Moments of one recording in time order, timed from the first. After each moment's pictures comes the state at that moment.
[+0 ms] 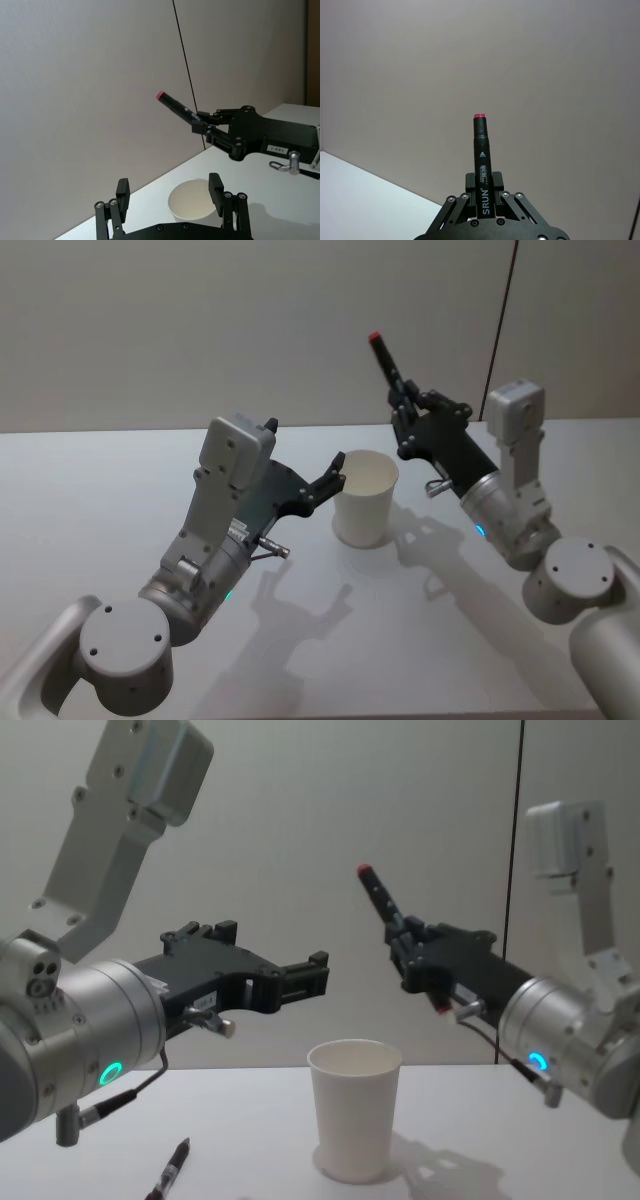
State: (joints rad) left arm -0.24 0.38 0.45 -1.63 -0.20 0.01 -0.01; right arm 0.59 0.00 -0.28 -0.83 0.09 -0.52 0.33
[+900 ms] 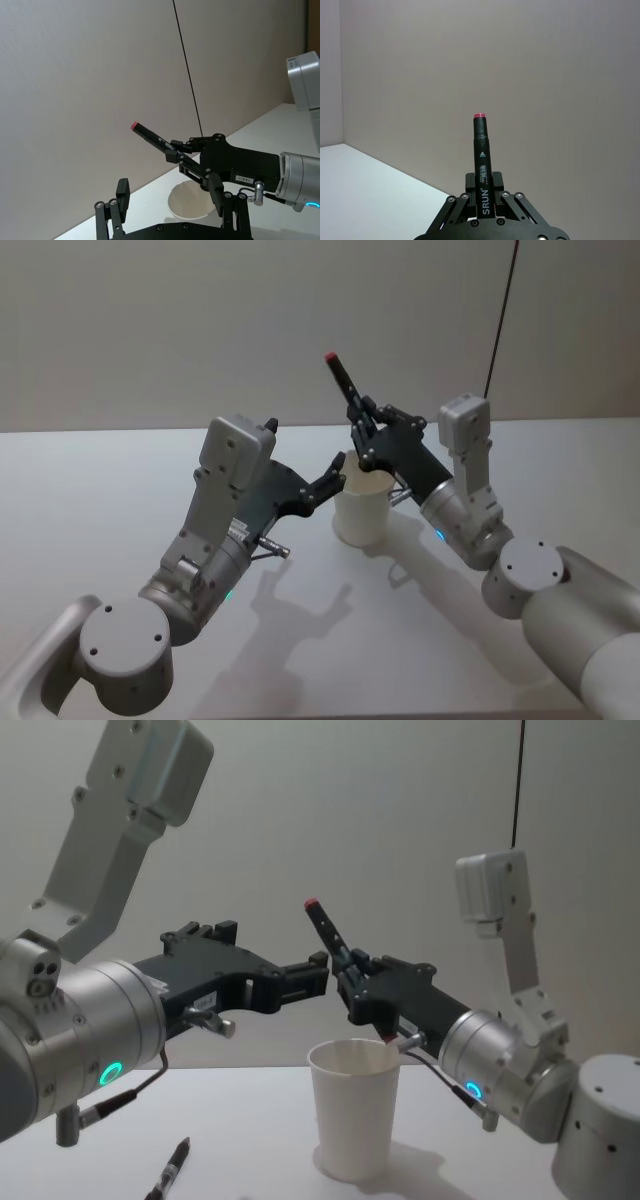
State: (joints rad) left arm -0.24 0.38 0.45 -1.63 -0.20 0.01 -0.01; right arm 0.85 -0.11 -0.31 -0.27 0.13 -0.78 0.40
